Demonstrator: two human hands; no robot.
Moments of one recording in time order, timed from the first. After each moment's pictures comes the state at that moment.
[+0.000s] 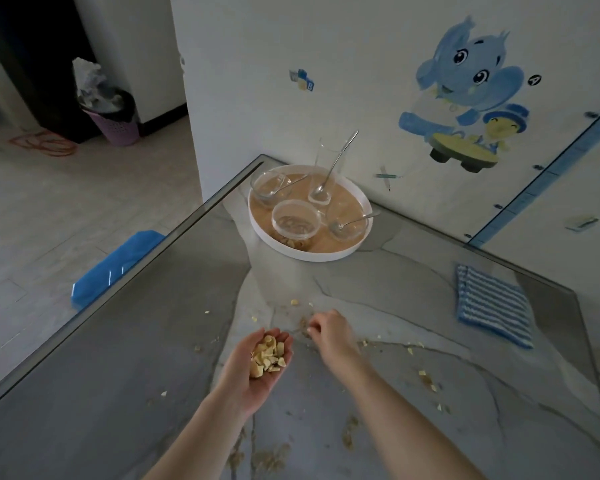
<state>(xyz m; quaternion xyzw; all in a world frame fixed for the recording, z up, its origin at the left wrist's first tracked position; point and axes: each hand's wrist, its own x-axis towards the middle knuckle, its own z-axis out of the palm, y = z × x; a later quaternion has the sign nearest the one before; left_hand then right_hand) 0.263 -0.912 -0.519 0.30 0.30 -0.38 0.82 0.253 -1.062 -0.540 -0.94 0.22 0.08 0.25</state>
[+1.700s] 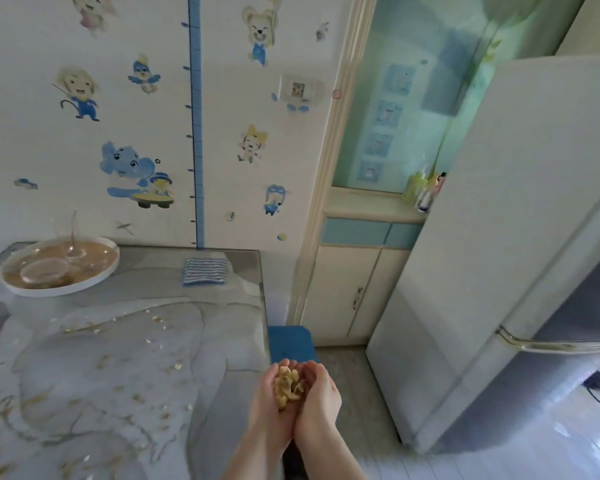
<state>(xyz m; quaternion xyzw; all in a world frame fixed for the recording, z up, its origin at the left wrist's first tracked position) -0.279 -1.040 -0.337 0.40 0.06 -0.54 0.74 -0.325 -1.055 -0.302 -0.20 0.52 -0.44 0.70</state>
